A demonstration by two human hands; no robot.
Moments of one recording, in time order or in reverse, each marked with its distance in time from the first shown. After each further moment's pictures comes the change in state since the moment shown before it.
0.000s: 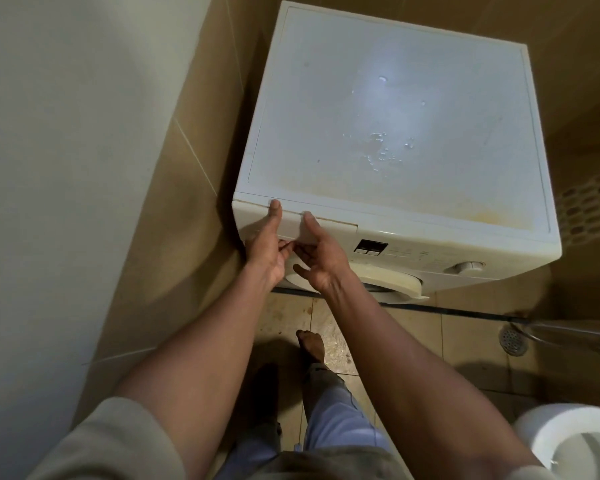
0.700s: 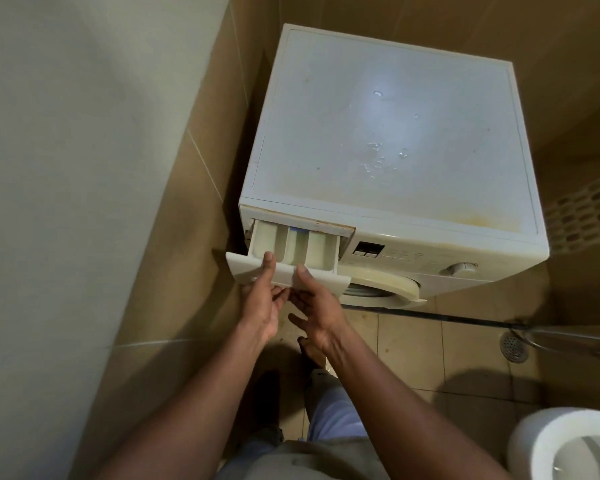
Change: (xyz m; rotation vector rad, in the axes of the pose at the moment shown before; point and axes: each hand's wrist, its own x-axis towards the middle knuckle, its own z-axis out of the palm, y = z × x) left_hand -0.051 -0.037 -0.060 0.049 0.010 -0.027; right_hand -0.052 0.066 -0.033 -0.071 -0.049 0.014
